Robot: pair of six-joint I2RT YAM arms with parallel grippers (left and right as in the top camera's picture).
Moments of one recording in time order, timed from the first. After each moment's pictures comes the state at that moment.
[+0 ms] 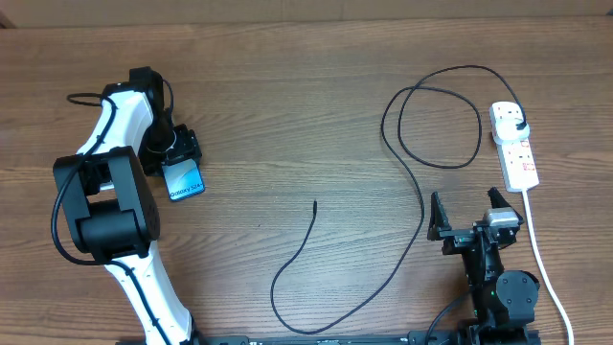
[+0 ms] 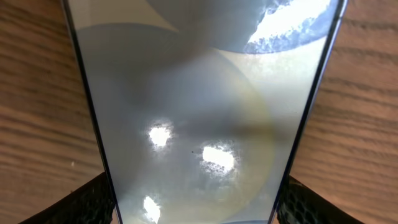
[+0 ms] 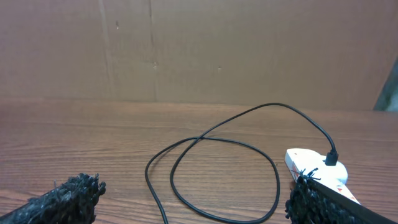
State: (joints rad) left arm 0.16 2.18 1.62 -1.07 0.02 -0.24; right arm 0.04 0.01 0.02 -0.03 -0.04 -0.01
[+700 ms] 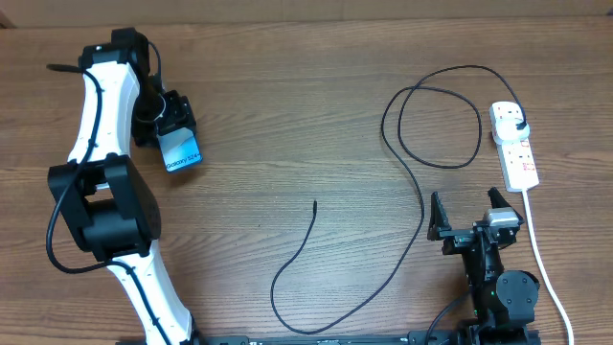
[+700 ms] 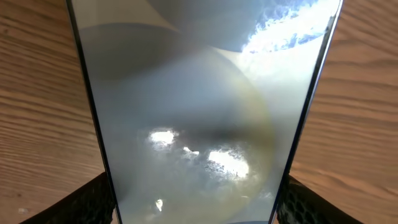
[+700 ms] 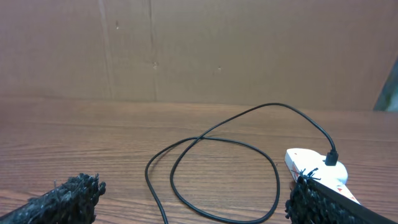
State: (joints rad) left arm 0.15 2.19 1.95 -1.32 0.11 -0.24; right arm 0.04 0.01 0.02 -0.03 -0.04 -0.01
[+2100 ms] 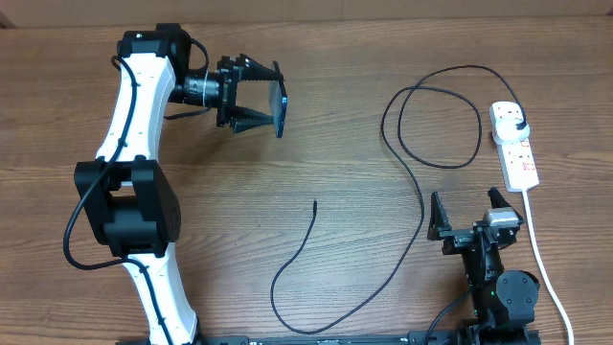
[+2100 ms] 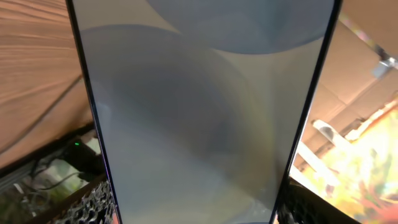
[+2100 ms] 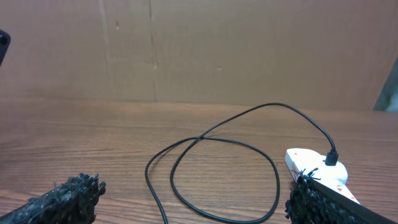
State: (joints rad) left arm 0.00 2.19 2.01 -1.49 1.35 -0.52; right arm 0.04 0.01 0.02 -0.03 -0.04 -0.01
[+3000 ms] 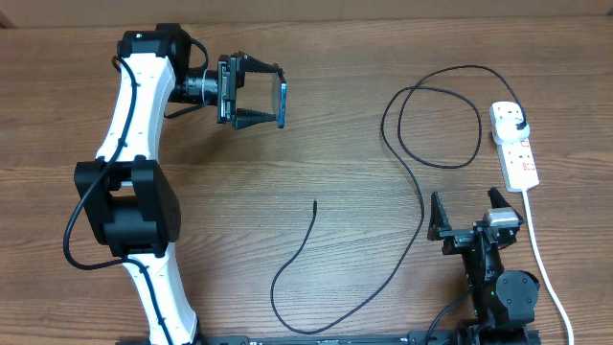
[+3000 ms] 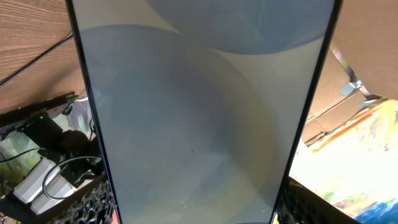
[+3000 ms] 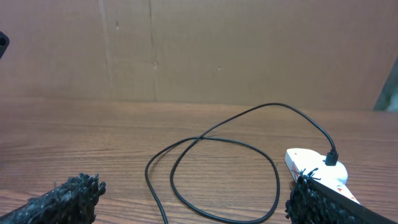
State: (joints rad) left arm 0.00 2.19 2.01 -1.49 1.41 -0.71; right arm 0.04 0.01 0.02 -0.04 -0.04 -0.01
